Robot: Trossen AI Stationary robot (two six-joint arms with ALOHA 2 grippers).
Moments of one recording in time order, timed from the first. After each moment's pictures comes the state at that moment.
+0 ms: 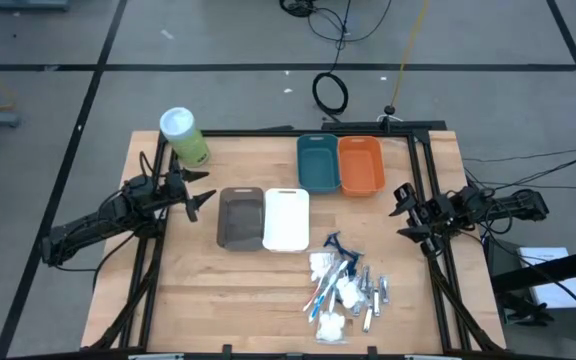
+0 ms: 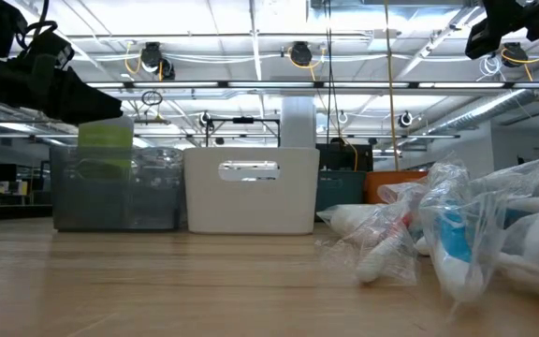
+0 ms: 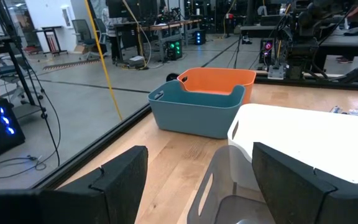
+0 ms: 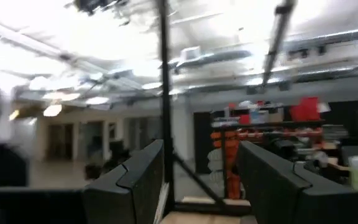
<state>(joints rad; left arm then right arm) 0.40 0.01 0.08 -0.16 0.02 0.07 0.15 0.09 0.02 0.56 -0.16 0.12</state>
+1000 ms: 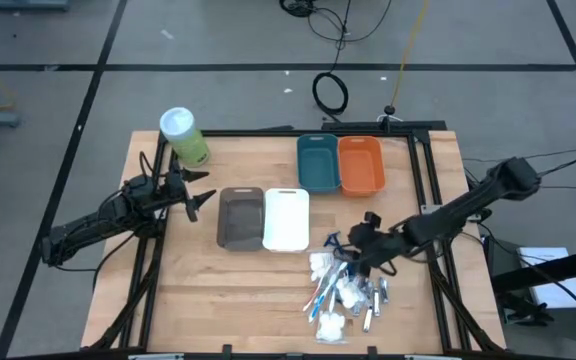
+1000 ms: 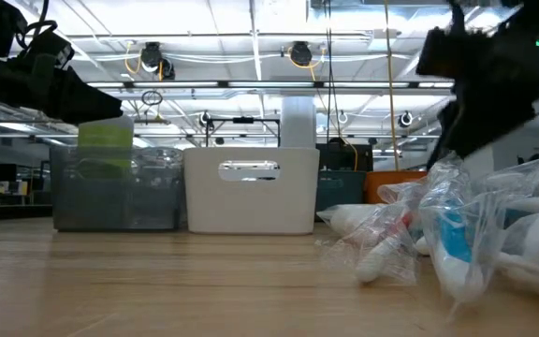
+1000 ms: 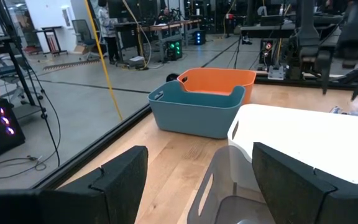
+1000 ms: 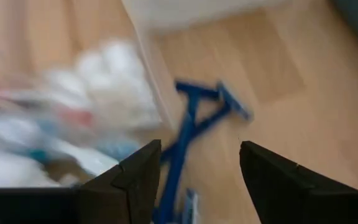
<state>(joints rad) 0.40 0.01 0.08 -0.16 0.02 0.07 0.44 1.32 0.64 -0.34 0.40 0.65</state>
